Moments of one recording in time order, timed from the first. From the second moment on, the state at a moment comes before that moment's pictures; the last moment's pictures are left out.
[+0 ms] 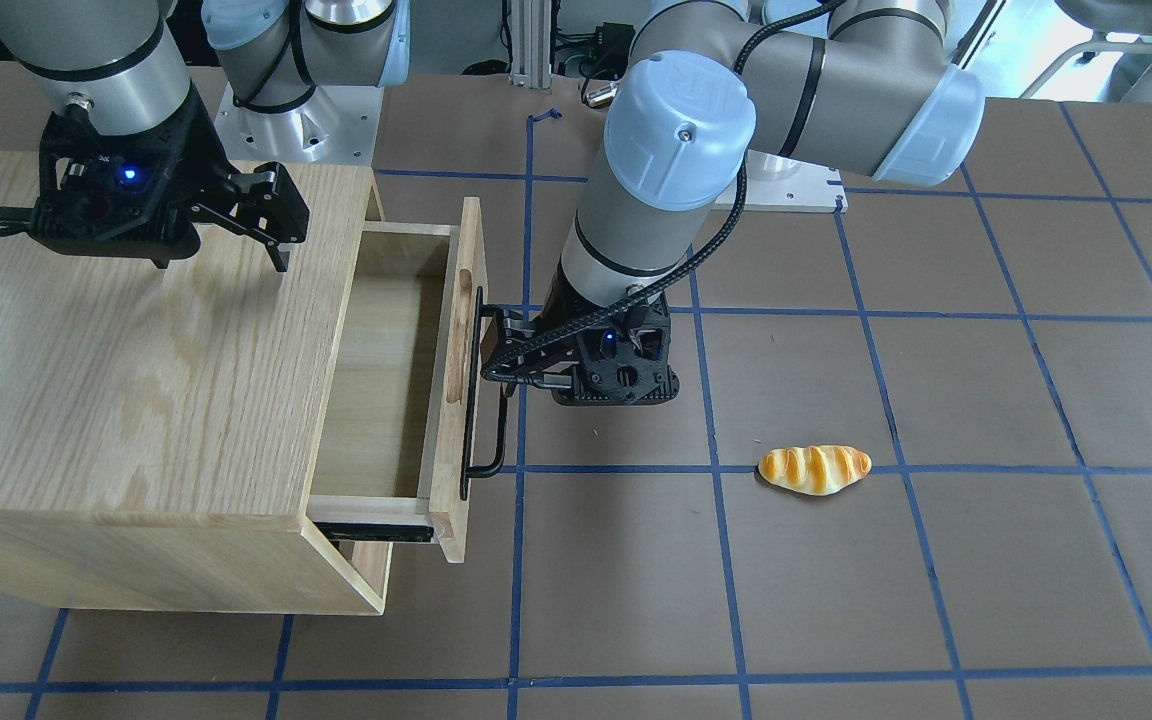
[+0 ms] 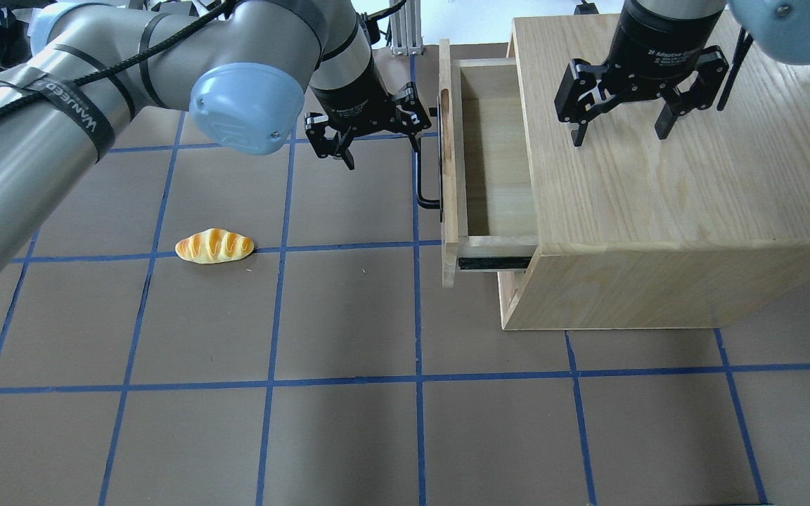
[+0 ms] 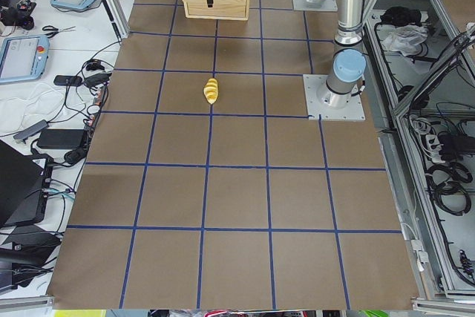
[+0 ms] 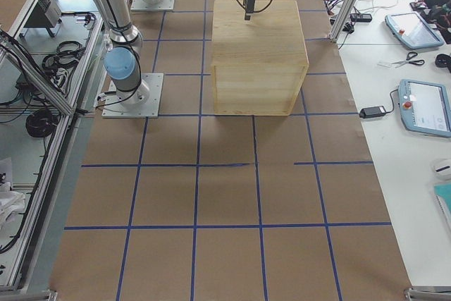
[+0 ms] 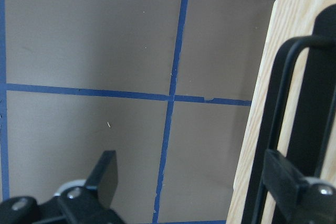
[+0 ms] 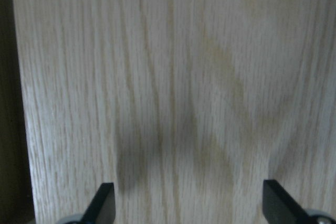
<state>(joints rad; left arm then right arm) -1.84 -1.89 -1.44 -1.30 1.39 -0.40 1.60 -1.49 1.43 -1.47 -1.61 0.02</state>
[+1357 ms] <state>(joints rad) -1.84 -1.92 -1.44 -1.29 1.37 -0.40 1.60 -1.49 1.43 -1.47 -1.61 0.02</state>
